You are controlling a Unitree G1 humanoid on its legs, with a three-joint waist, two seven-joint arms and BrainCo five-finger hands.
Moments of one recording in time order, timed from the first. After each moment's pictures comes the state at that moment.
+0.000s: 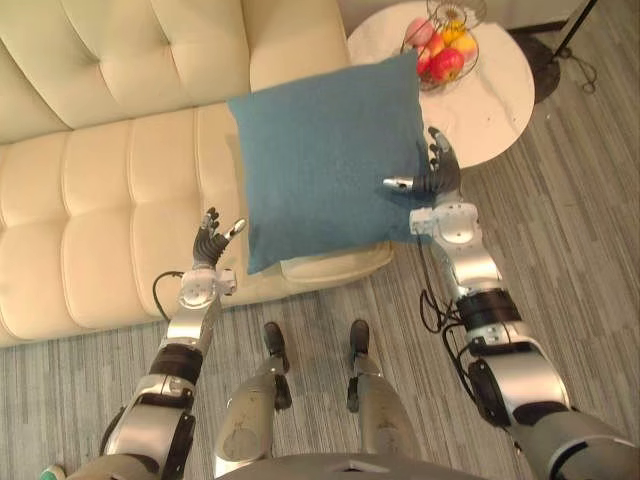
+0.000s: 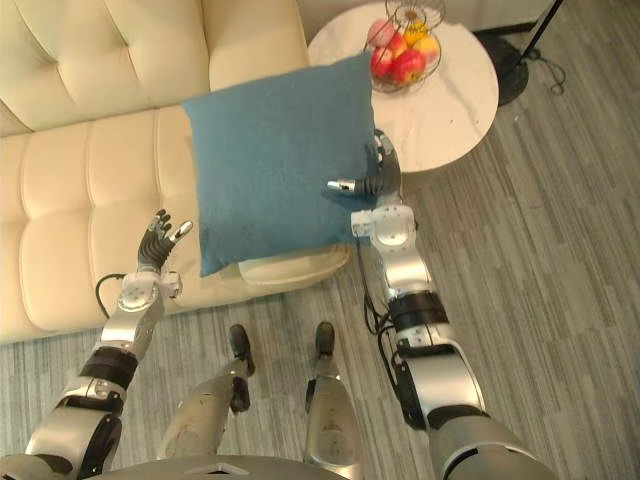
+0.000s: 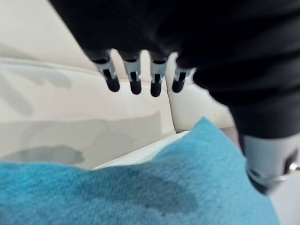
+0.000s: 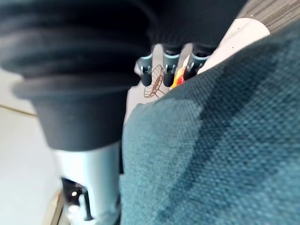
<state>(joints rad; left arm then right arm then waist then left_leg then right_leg) -0.50 0.19 -0.05 0.63 -0.19 -0.08 0.22 -0.78 -0.36 0.04 0.53 0.05 -0.01 -0.23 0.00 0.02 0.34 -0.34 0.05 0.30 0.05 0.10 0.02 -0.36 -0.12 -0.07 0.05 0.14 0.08</state>
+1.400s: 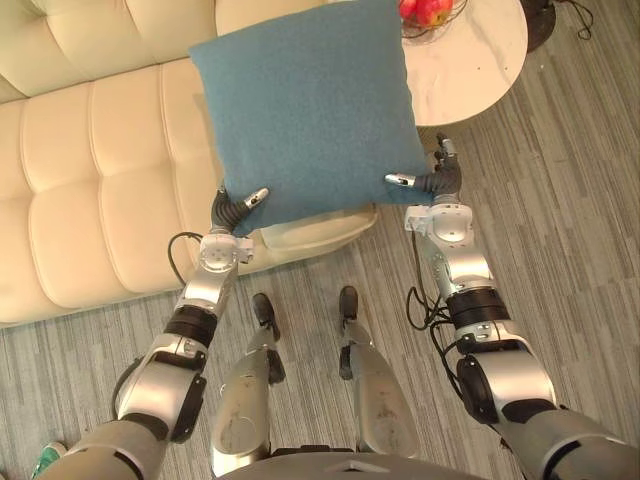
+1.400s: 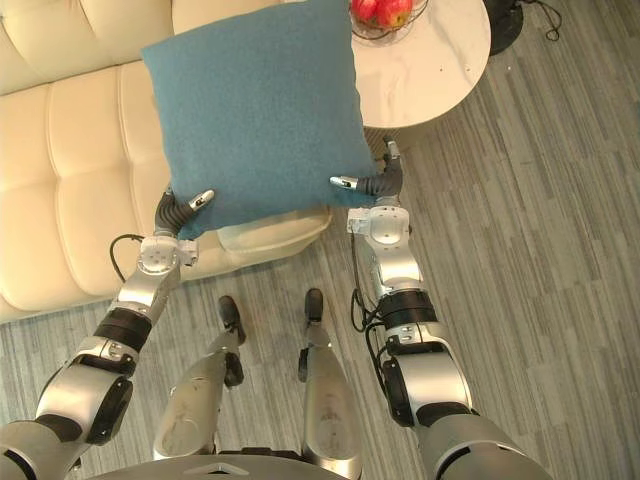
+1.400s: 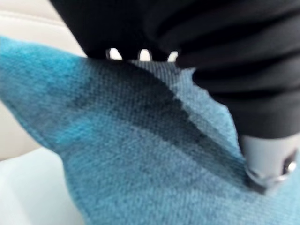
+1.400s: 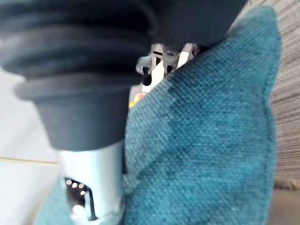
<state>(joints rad) -0.64 0.19 -0.13 0.64 -0.11 -0.02 0.28 -0.70 -0.30 0.01 0.49 0.09 0.04 -0.27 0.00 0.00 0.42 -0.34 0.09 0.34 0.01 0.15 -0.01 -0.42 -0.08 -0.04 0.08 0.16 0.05</state>
